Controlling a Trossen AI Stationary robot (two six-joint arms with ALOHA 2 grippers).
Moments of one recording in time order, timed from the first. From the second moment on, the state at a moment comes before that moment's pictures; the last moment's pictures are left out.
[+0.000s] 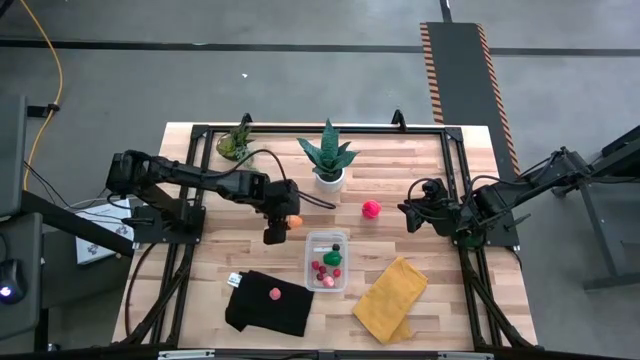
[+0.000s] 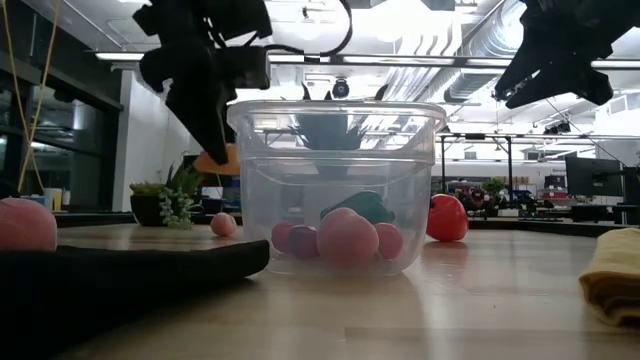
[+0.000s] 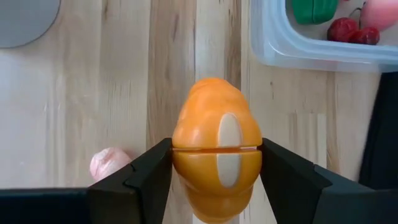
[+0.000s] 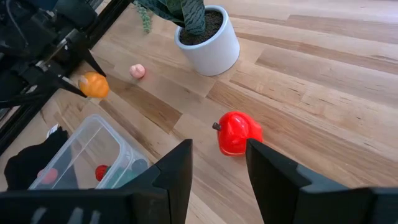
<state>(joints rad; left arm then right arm) 0.15 1.52 0.98 -0.62 0.08 -0.01 0.41 0.81 0.67 -0.72 0.69 1.22</state>
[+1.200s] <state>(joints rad) 0.06 1.52 1.31 -0.80 0.17 -0.19 0.41 0.81 0.67 -0.72 0.69 1.20</state>
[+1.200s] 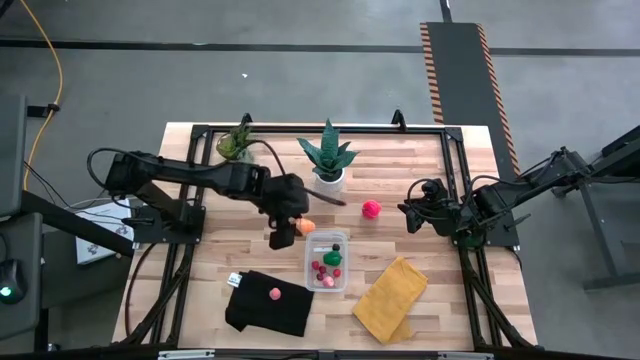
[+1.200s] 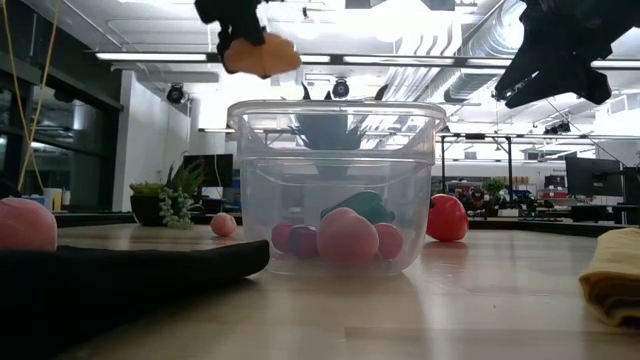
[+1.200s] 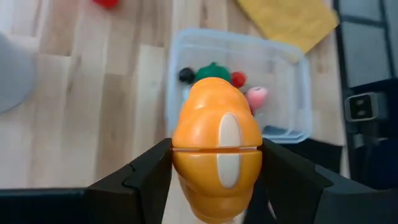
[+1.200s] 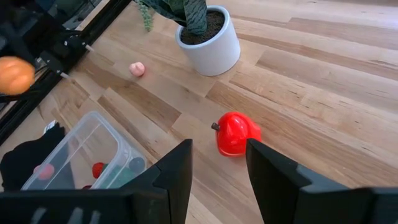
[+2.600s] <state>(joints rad) -0.09 1.67 1.31 -0.52 0.01 -0.07 0.41 0.81 0.67 -0.67 0.67 1.19</state>
